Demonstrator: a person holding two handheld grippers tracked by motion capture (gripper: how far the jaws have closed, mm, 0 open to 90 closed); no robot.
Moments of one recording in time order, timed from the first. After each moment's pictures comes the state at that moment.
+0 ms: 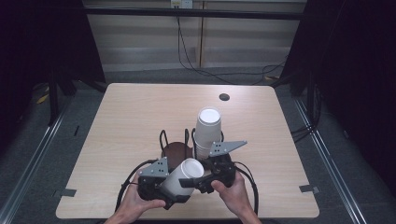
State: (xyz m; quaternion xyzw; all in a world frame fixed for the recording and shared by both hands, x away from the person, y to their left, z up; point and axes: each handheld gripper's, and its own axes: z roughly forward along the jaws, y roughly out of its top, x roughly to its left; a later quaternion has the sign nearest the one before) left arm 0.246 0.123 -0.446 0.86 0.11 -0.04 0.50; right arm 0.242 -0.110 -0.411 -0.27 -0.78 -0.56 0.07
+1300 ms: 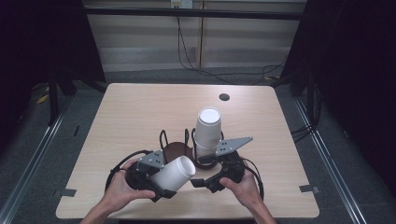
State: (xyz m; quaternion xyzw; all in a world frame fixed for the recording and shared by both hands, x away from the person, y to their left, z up) left arm 0.267 0.138 -0.415 0.92 0.11 -0.03 0.37; right arm 0.249 -0.131 -0.403 -0.24 -0.83 -0.51 0.03
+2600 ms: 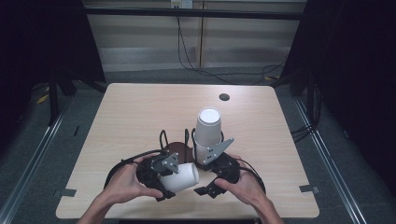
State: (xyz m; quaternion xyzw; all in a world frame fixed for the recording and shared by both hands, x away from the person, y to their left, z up) left arm 0.267 0.105 -0.408 0.98 0.04 -0.01 0.21; right arm 0.254 -0.118 -0.415 -0.20 -0.92 -0.35 0.02
